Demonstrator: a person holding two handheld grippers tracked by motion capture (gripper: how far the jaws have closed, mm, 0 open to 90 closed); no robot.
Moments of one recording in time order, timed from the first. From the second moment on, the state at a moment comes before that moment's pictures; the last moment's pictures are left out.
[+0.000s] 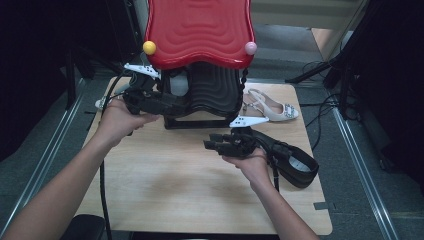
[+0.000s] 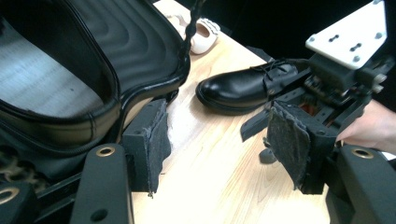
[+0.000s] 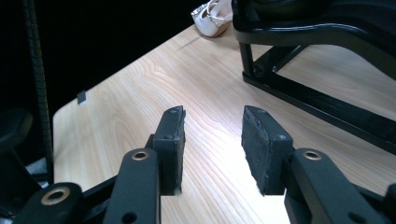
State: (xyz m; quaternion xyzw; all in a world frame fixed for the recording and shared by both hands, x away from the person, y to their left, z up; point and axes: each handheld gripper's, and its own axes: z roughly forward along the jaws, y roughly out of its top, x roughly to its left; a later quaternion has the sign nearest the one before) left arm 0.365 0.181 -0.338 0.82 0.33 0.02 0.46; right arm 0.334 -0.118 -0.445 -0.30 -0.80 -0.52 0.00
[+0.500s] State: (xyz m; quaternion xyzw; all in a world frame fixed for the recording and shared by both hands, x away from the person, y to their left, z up) left arm 0.338 0.172 -0.394 0.83 0.33 0.02 0.44; right arm 0.313 -0.153 -0.448 -0.32 -0.81 -0.49 0.02
